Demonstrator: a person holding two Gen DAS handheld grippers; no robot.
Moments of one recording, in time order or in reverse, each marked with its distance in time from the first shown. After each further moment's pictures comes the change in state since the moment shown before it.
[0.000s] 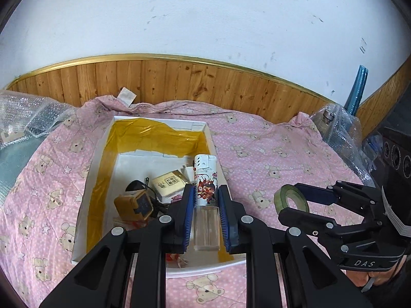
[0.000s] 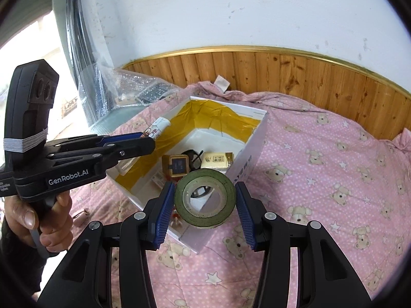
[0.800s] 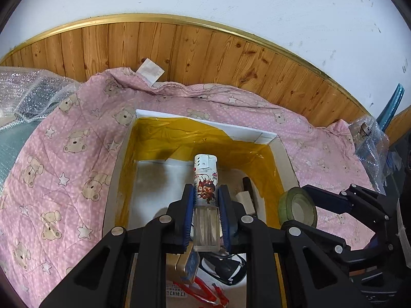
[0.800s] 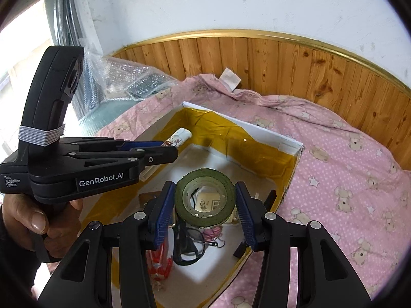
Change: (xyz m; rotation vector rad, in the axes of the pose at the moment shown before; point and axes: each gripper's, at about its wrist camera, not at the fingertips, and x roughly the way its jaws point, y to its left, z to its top) left arm 0.129 0.102 0.065 -0.112 0.155 0.043; right arm 0.147 -0.016 0.082 -0.040 0.089 0.011
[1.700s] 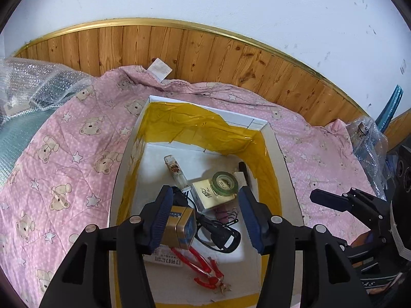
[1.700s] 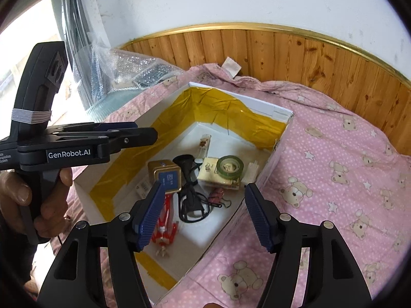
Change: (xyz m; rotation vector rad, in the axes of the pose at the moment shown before) left arm -0.054 -0.013 -0.046 -0.018 -0.038 0.030; right arm -0.043 0.004 -0.051 -0.008 0.030 0.023
